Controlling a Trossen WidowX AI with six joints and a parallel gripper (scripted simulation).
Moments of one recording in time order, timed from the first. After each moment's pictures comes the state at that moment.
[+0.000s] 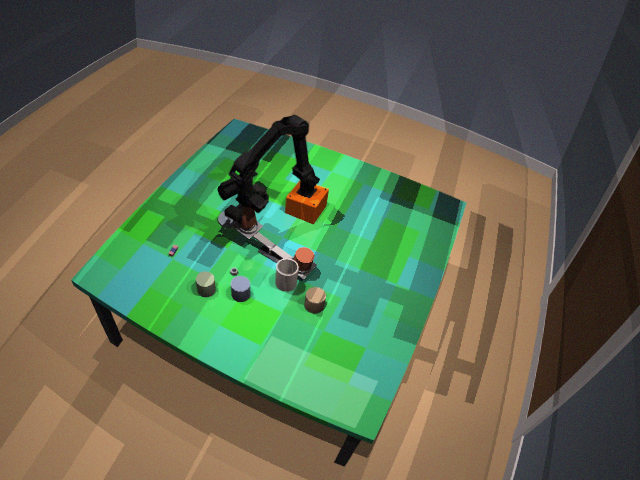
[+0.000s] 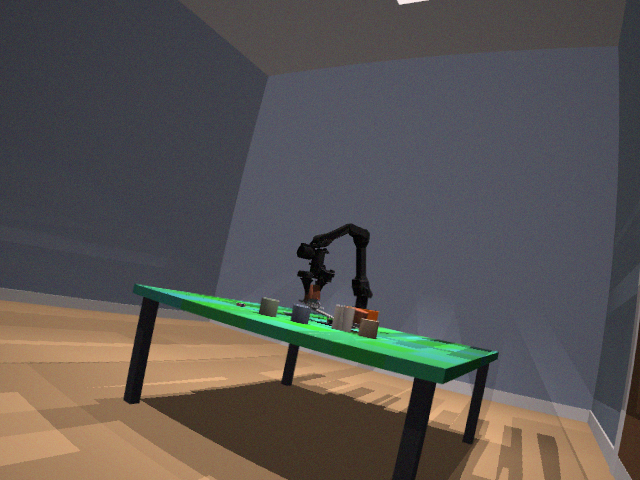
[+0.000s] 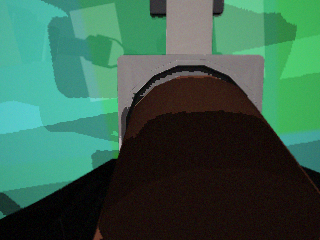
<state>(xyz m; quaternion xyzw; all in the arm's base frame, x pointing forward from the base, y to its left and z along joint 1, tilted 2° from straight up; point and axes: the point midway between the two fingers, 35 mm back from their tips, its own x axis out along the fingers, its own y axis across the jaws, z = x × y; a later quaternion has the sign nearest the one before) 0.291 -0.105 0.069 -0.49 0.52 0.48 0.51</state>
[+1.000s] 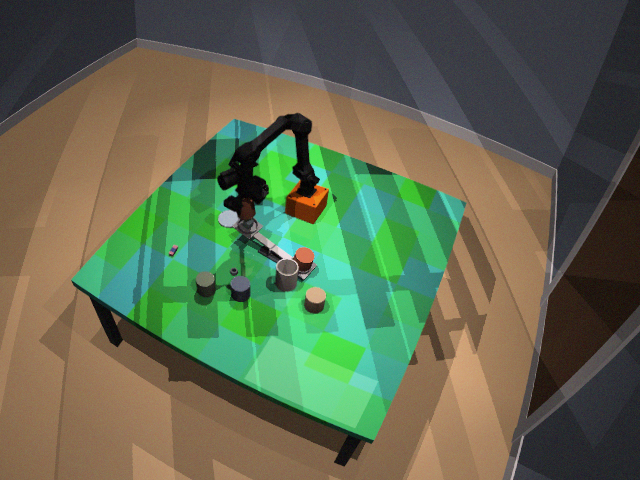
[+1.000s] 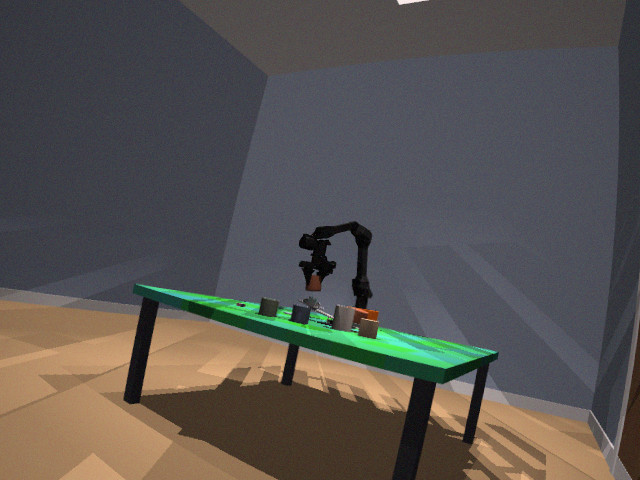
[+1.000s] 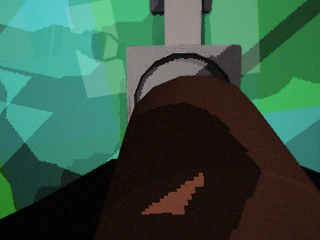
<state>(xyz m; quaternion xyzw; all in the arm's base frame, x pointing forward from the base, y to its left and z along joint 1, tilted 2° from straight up) 0.289 -0.107 0.111 -0.50 0.52 0.47 0.51</state>
